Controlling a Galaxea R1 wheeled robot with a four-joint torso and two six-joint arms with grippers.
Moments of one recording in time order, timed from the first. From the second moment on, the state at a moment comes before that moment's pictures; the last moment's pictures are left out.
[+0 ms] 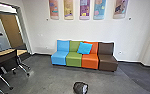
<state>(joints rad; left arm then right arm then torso) 1.49 2.94 -2.48 0.05 -0.03 0.04 -1.54 2.88 -2.46 0.00 -0.03 0.02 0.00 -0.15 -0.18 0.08</state>
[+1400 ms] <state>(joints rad) 1.49 2.95 -2.48 -0.10 -0.02 0.04 -1.54 2.88 -2.47 0.00 -0.04 0.02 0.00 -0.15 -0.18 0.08</state>
